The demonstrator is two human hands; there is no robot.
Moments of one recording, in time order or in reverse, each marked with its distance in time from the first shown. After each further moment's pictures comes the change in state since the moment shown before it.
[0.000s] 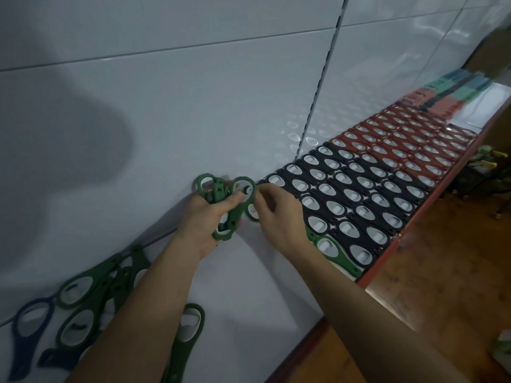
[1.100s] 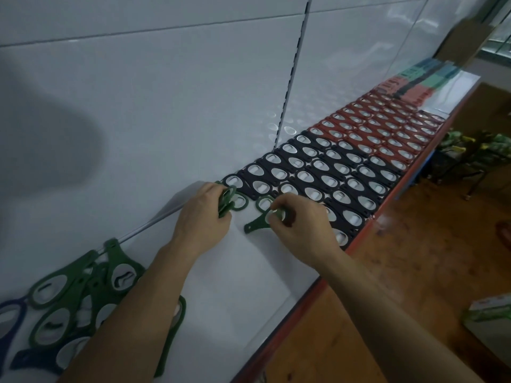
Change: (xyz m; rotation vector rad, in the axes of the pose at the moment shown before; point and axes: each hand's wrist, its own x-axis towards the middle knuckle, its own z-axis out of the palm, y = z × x) left_hand 0.002 -0.029 0.003 1.281 -0.024 0.504; right_hand -0.046 0.015 -0.077 -0.352 -0.041 -0.042
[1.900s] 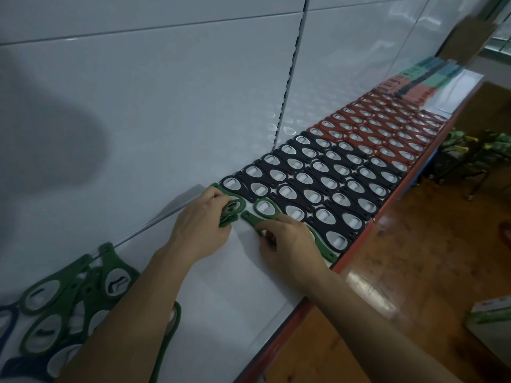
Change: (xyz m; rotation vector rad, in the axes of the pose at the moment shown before) left_hand 0.000 -0.001 0.002 0.139 -0.110 0.052; right_hand -0.016 0.007 0.032 -0.093 -0.093 -0.108
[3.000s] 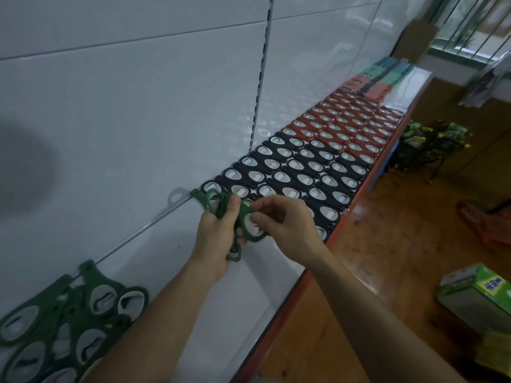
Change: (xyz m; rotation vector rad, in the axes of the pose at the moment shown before) left_hand -0.009 0.072 0.017 -1.466 0.025 -0.544; right_hand 0.008 -0.009 -0.045 0.557 0.083 0.274
